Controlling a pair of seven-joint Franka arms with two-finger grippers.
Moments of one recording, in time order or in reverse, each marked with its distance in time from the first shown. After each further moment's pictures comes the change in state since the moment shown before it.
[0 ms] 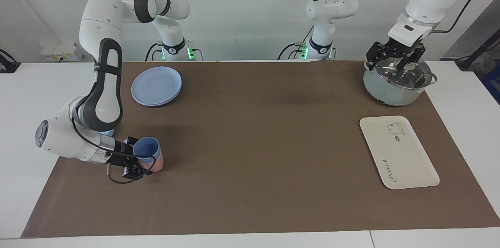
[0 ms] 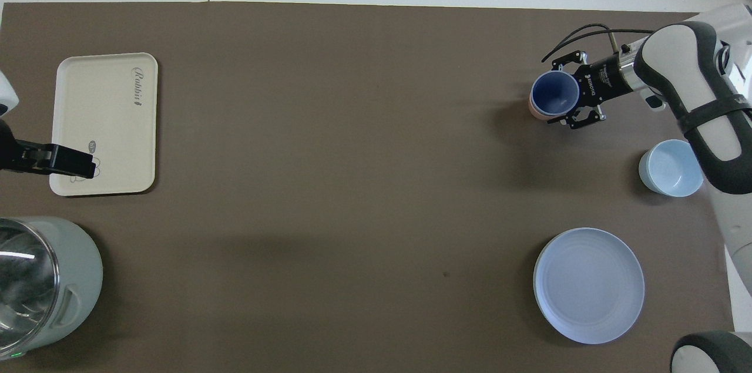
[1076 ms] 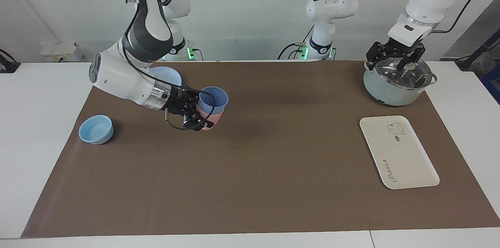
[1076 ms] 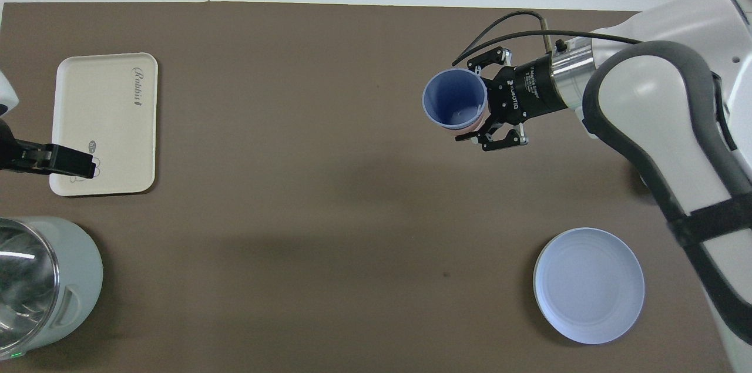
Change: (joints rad) left arm 0.000 0.000 0.000 0.000 0.000 0.000 0.000; right arm 0.280 -0.444 0.032 -0.266 0.165 0.050 0.364
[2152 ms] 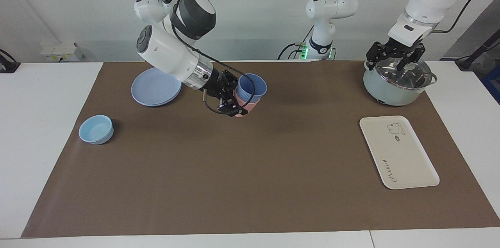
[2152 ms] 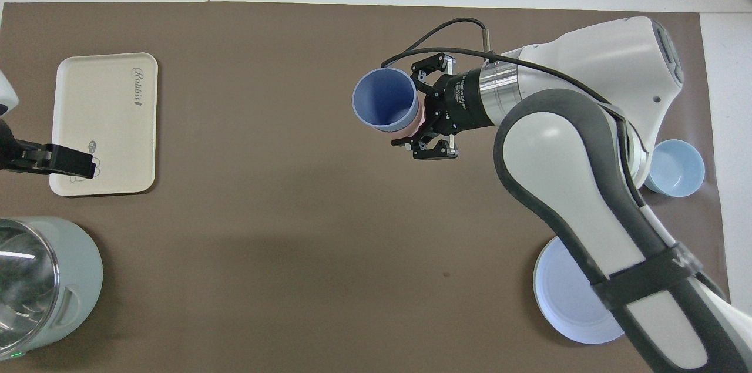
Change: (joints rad) left arm 0.000 0.000 0.000 0.000 0.000 0.000 0.000; right arm 0.159 -0.028 0.000 -0.035 0.003 0.207 0.238
